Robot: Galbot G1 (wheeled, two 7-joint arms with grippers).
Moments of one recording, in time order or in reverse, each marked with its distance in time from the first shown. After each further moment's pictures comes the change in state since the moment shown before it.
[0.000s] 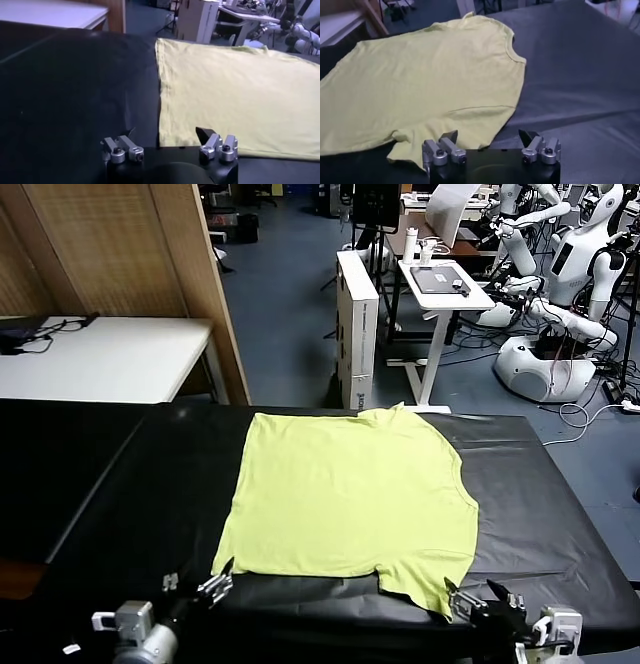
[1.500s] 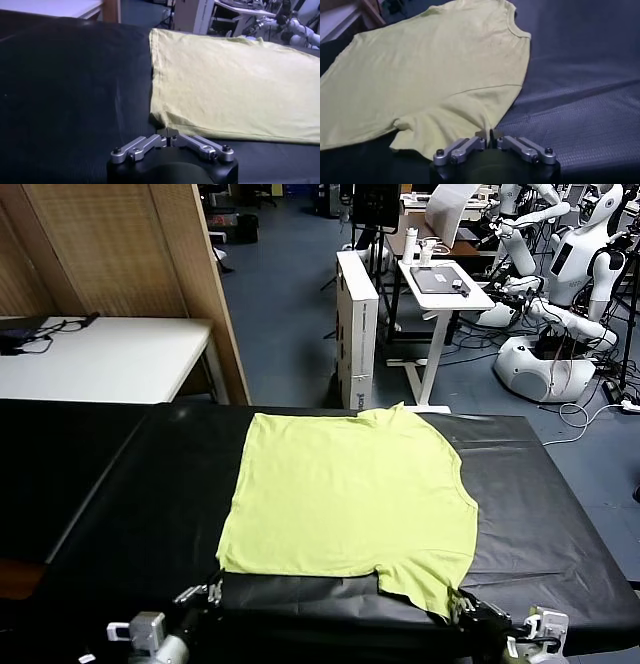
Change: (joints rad) left arm 0.039 -0.025 0.012 -0.010 0.055 -0.033 0.027; right arm -0.100 -0.010 0.021 0.107 -0.083 -0.058 0.028
